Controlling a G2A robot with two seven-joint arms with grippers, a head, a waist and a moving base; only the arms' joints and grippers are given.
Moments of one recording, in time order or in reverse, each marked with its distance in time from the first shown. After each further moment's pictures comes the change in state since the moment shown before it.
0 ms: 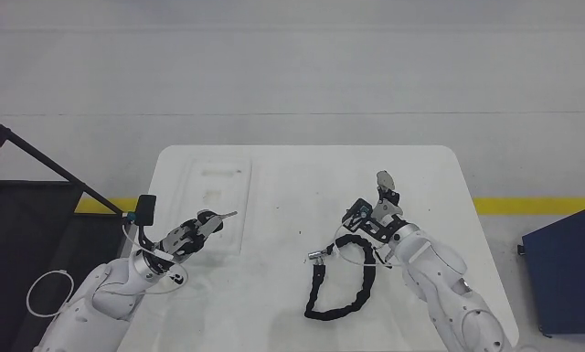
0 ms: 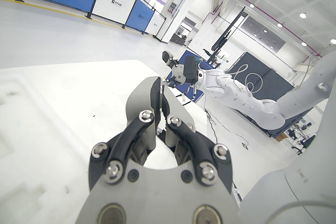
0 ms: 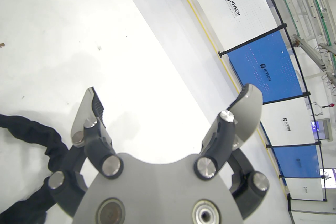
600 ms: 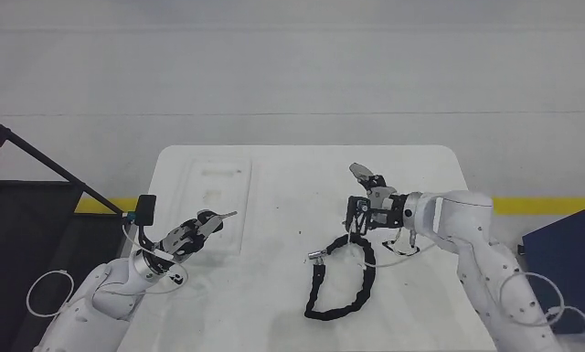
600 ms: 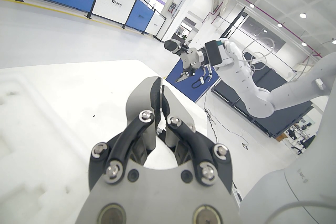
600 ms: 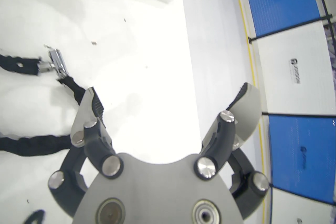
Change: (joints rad) left arm 0.000 0.000 0.000 0.000 0.000 0.000 0.000; right arm 0.312 0.075 -0.037 -0.036 0.232 -0.749 0.075
